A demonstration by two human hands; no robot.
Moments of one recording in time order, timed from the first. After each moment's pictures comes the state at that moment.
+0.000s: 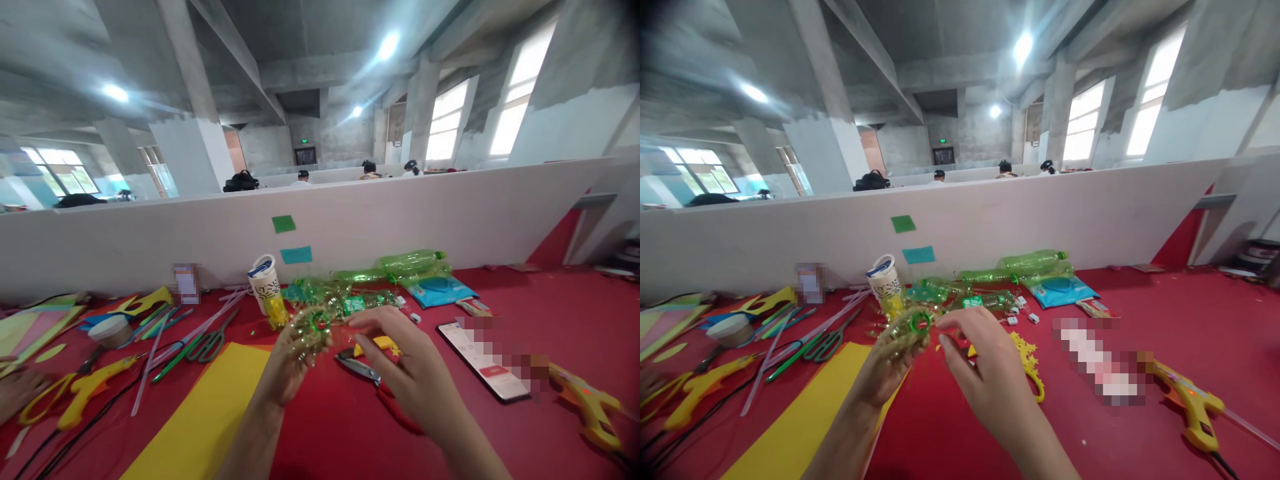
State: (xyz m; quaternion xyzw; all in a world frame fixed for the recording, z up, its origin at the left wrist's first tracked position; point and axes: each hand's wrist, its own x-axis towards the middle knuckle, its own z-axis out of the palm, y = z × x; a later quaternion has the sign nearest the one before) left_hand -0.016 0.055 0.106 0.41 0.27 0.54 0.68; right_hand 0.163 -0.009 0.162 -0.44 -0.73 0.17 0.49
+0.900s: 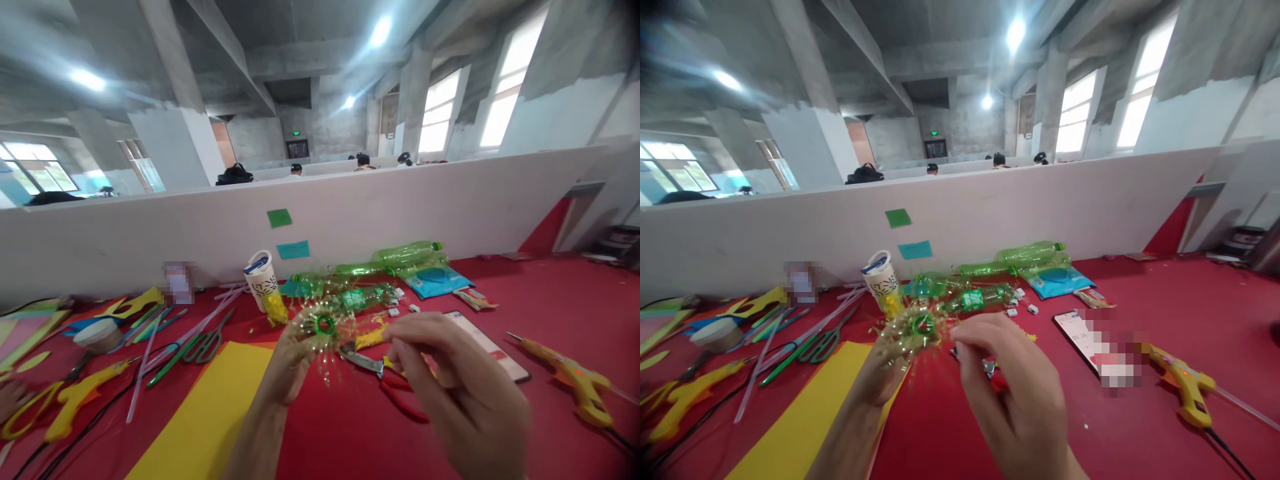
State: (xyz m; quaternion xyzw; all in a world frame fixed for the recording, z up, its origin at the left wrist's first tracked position) left_hand -0.019 0.058 0.104 0.45 0.26 0.52 0.68; right_hand 0.157 -0.032 0.165 -0.39 -0.67 0.07 0.62
